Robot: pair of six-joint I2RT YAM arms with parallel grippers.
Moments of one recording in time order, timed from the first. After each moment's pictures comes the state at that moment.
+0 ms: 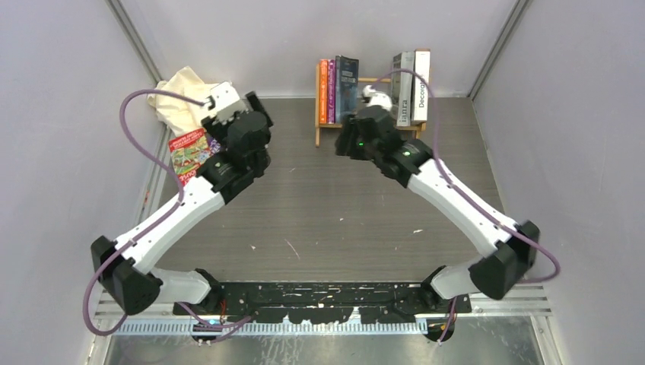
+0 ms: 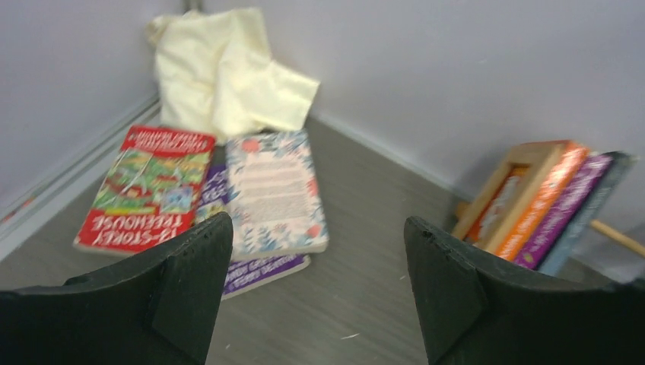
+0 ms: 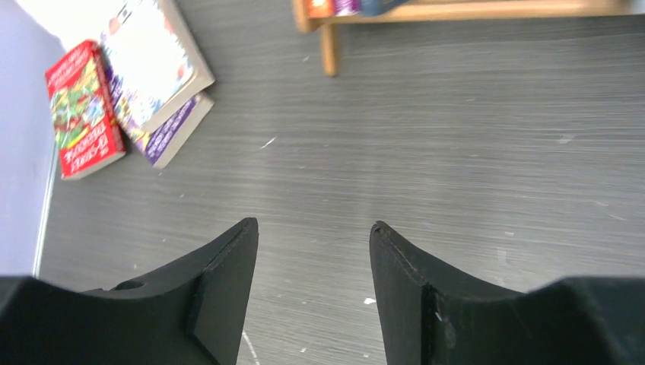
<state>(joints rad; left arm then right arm) -0.73 1.33 1.32 -0.06 -1.11 -0.34 0.63 1.34 1.38 -0.59 0.29 0.56</state>
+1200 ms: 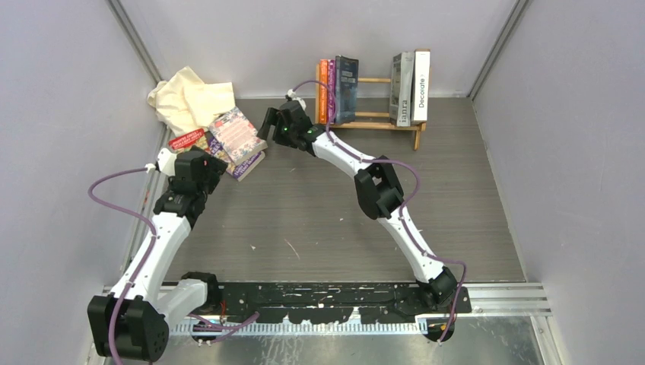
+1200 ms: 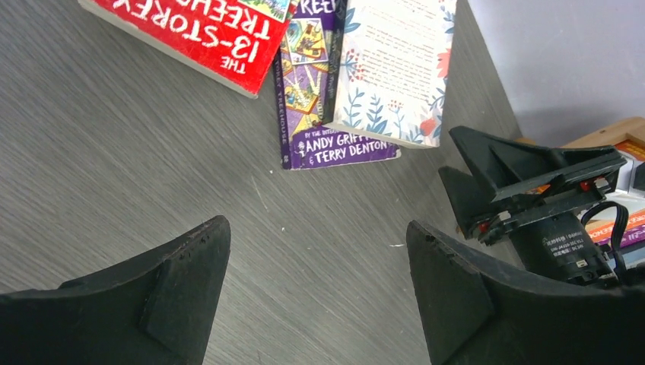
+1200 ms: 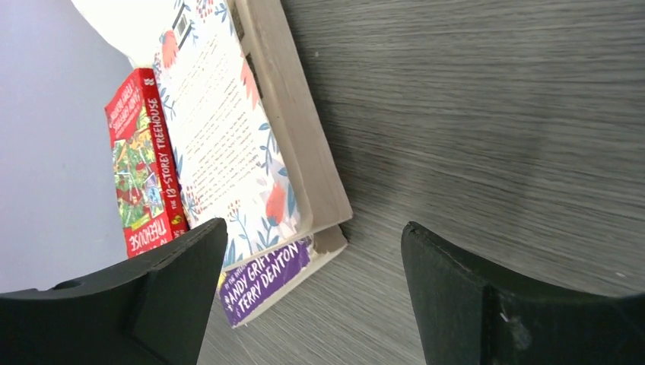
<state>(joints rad) -0.10 0.99 0.77 -0.38 -0.36 -0.99 0.70 2.58 2.32 -0.26 -0.04 0.77</state>
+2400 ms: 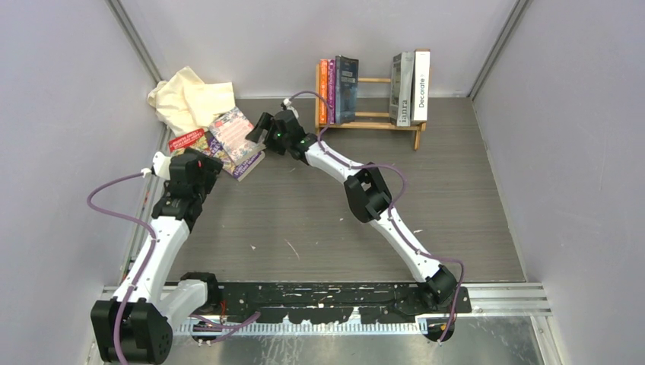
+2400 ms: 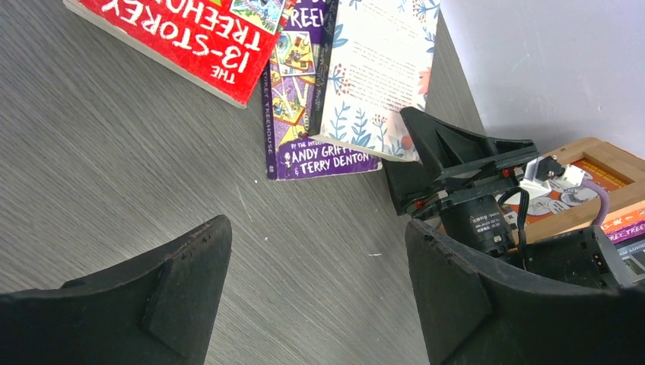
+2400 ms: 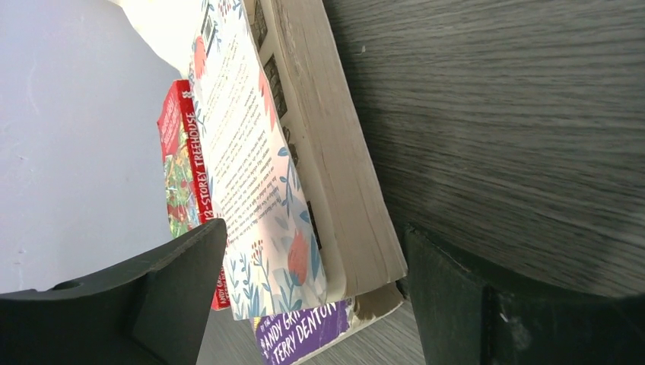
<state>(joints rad) -0.04 0.96 0.72 -0.30 -0.29 -1.03 0.72 2.79 2.49 -0.12 -0.12 0.95</state>
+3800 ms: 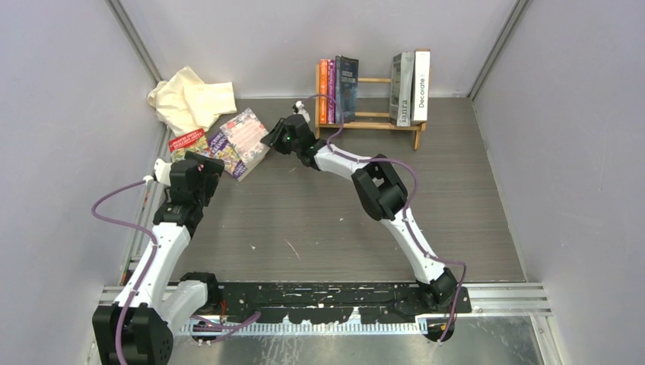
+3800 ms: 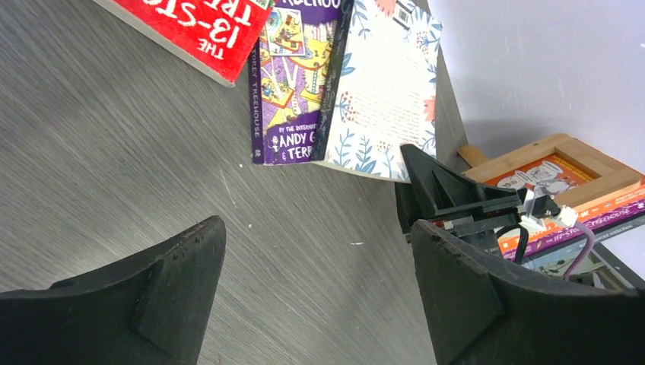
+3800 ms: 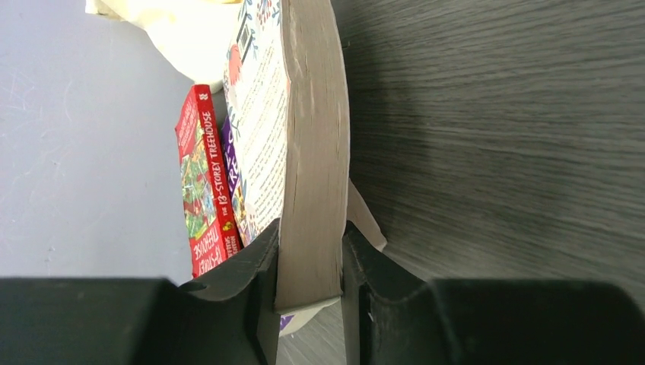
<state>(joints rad) -0.04 0.92 0.65 -0.26 -0.25 -1.10 0.71 2.54 2.03 0.15 -0.05 1.00</state>
